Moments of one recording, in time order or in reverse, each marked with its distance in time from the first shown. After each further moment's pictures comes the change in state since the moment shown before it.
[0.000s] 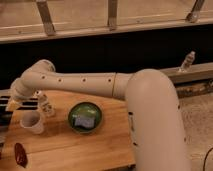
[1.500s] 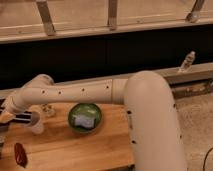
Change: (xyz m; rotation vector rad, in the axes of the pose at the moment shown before) arm -0.009 0.038 0.029 -0.018 -0.095 0.109
